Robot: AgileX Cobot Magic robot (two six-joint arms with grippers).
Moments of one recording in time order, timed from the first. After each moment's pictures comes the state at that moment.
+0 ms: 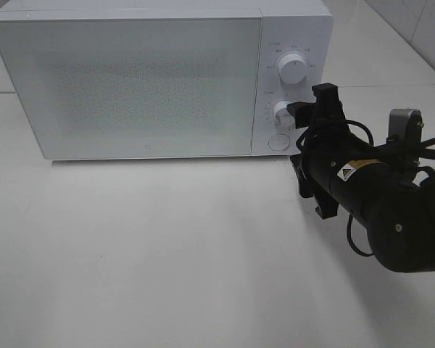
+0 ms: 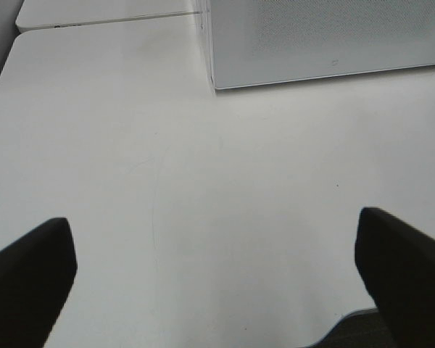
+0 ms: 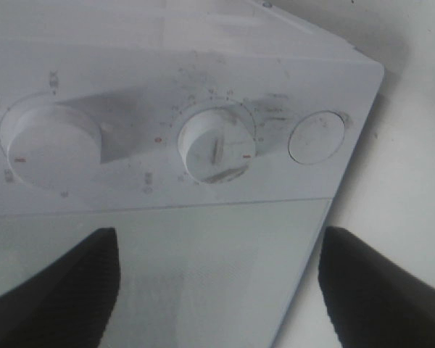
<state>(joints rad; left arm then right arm) -0.02 0.00 -0.52 -0.09 1.08 0.12 0.65 1.78 -0.48 0.50 -1.04 1.25</state>
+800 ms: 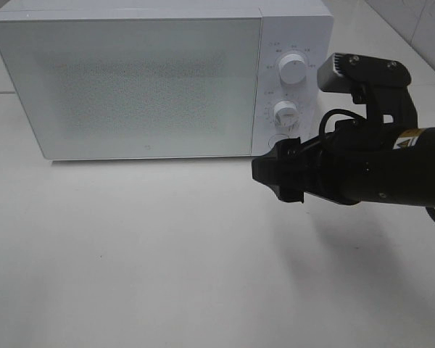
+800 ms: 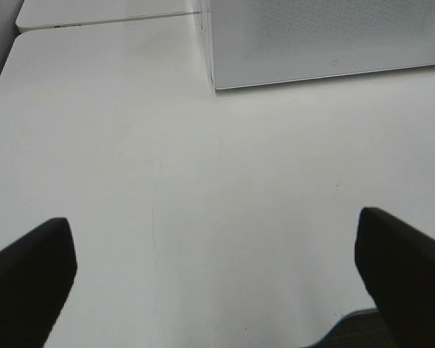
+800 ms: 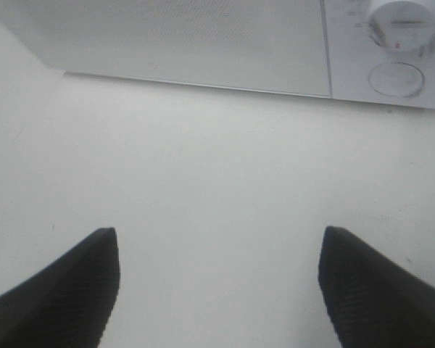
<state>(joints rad) -0.02 0.00 -0.52 -0.09 1.08 0.12 0.65 1.29 -0.52 0.46 -0.12 -0.13</state>
